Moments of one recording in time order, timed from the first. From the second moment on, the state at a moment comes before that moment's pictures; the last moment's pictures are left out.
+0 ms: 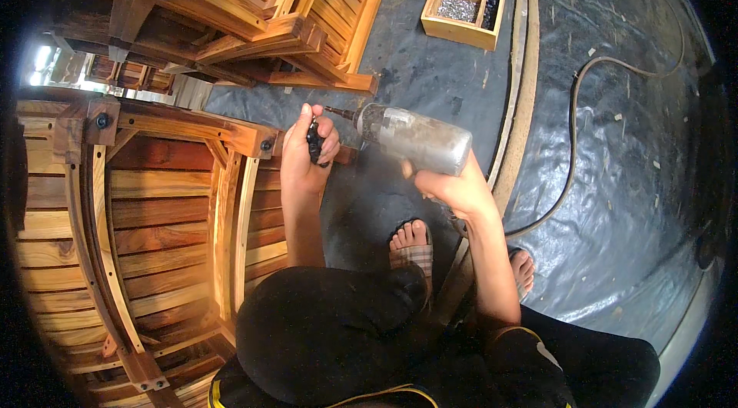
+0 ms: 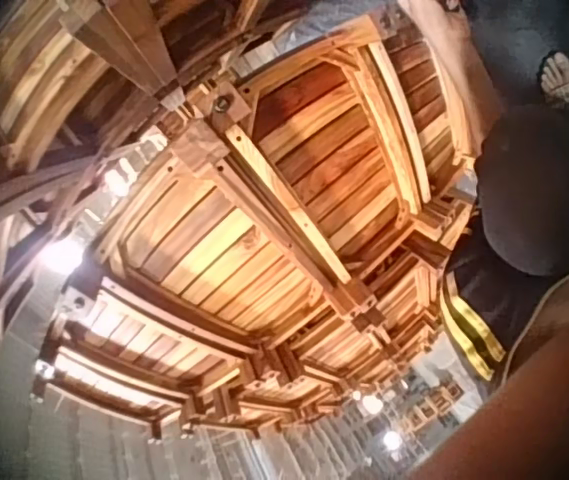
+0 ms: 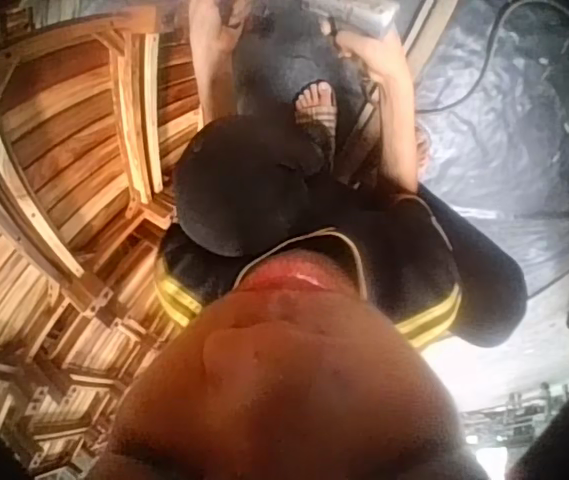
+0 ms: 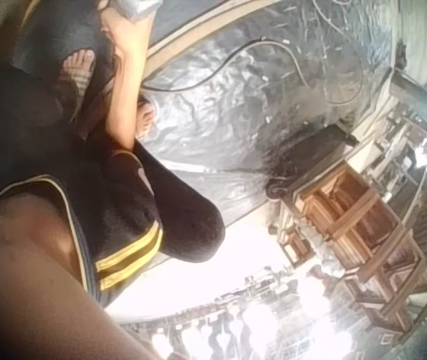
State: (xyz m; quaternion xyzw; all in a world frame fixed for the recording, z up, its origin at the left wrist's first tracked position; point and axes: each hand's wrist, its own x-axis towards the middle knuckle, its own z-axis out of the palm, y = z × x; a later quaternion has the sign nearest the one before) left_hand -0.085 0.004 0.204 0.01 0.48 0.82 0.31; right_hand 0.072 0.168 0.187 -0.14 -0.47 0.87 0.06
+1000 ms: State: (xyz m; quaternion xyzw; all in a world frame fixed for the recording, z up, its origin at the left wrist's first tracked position) left_hand -0.085 0.016 0.223 0.06 0.55 0.78 0.29; right_hand 0.061 0.148 0.166 -0.13 -0.41 0.90 0.08
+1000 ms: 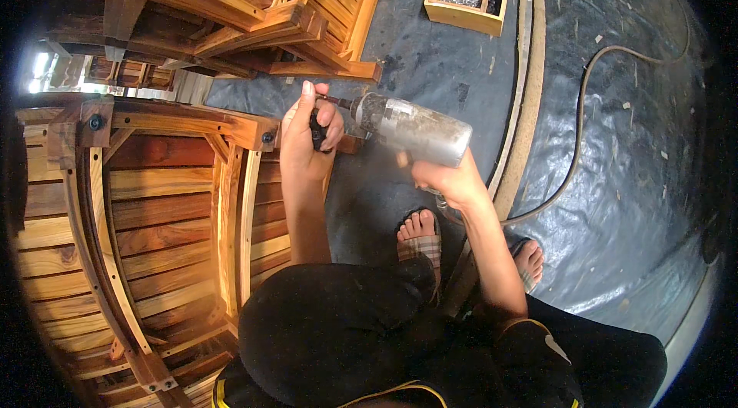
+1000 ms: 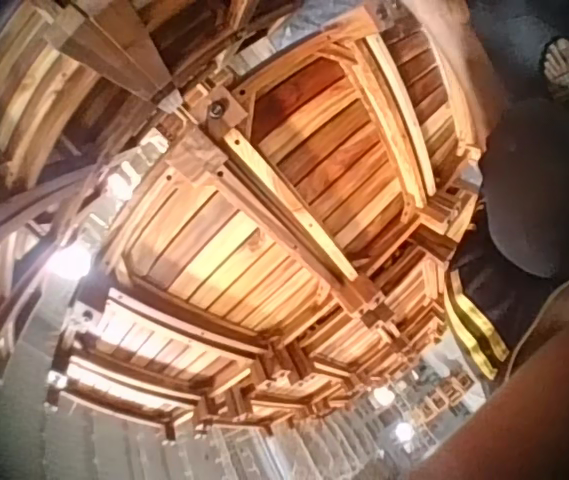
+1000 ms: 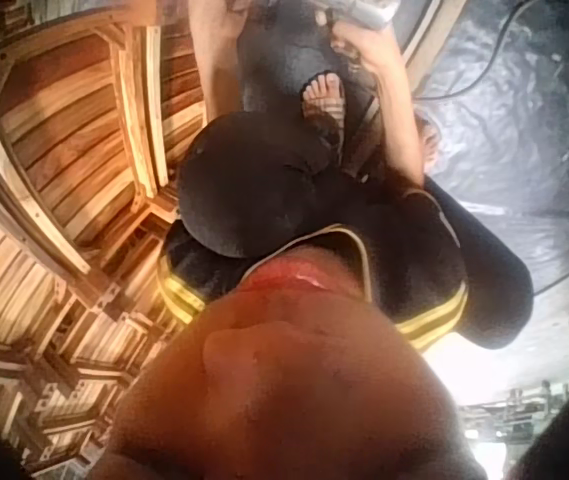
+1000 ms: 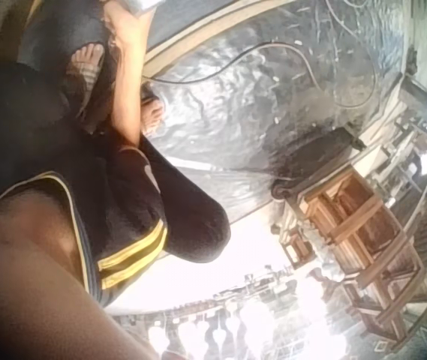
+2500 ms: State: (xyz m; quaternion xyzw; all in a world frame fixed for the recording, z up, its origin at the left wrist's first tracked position) left_hand -0.090 -0.008 0.181 -0.06 0.36 0.85 0.37; right_hand 0.065 0.152 0.147 -0.08 -0.37 0.92 0.07
